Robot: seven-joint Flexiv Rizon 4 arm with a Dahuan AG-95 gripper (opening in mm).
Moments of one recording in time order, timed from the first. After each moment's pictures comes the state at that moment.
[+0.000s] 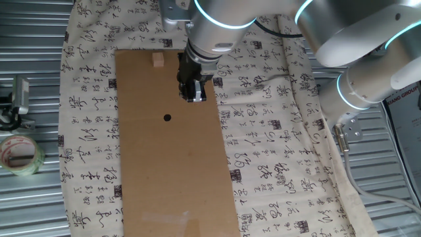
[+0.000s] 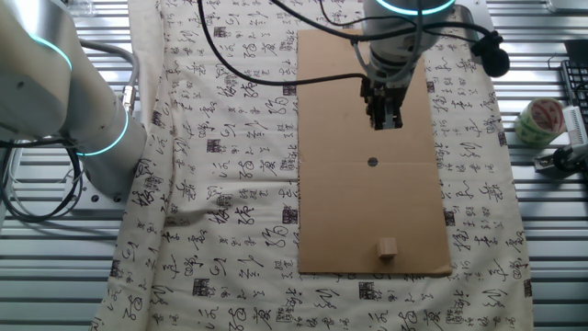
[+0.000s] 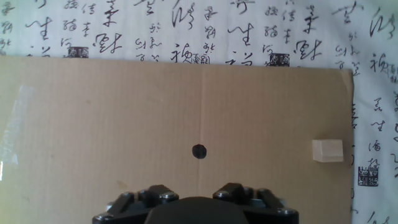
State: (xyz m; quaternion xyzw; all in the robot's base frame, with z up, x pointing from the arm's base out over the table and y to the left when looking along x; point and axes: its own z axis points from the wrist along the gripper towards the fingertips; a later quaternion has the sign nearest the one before) arm 0.499 0.000 0.171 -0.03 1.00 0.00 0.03
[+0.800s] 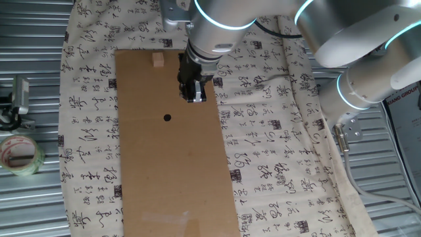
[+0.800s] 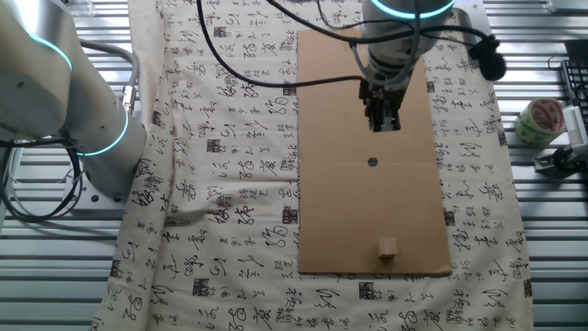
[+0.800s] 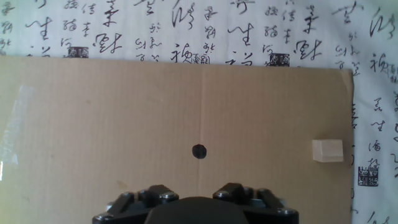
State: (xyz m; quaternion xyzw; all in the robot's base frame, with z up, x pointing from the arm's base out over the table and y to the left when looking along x) arm 0.496 -0.004 0.156 -0.03 1.00 -0.01 0.04
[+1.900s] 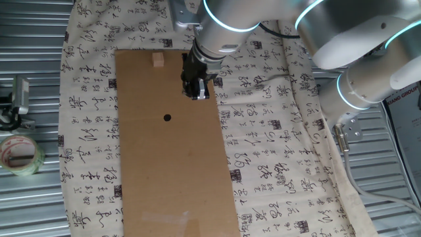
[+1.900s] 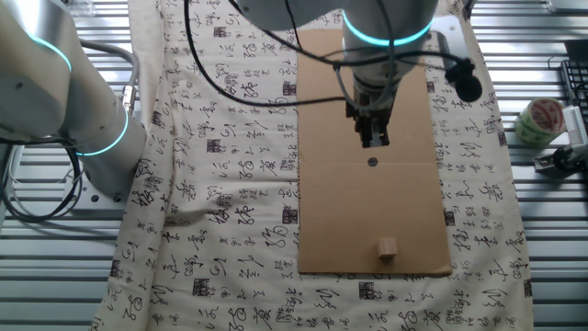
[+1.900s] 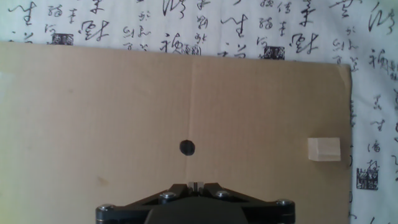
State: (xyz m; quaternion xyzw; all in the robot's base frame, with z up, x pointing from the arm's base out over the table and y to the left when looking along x) arm 0.487 -0.024 0.135 -0.05 1.00 -0.01 0.05
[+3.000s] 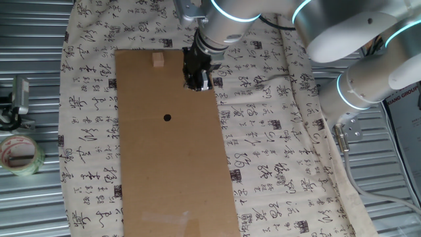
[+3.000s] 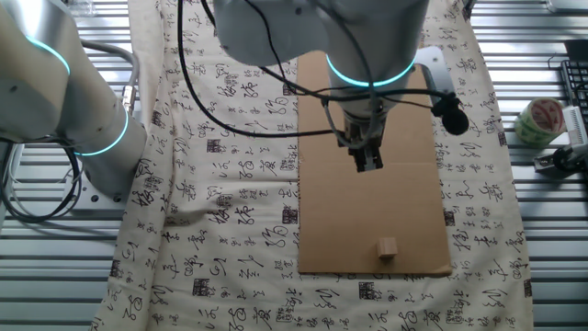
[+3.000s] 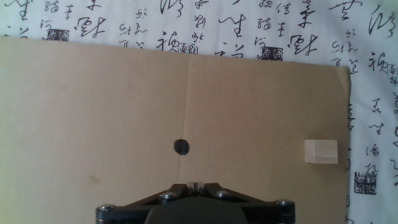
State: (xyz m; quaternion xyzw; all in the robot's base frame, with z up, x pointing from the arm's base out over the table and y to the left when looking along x) arm 0.476 -0.049 0.121 -0.09 0.99 0.00 0.05
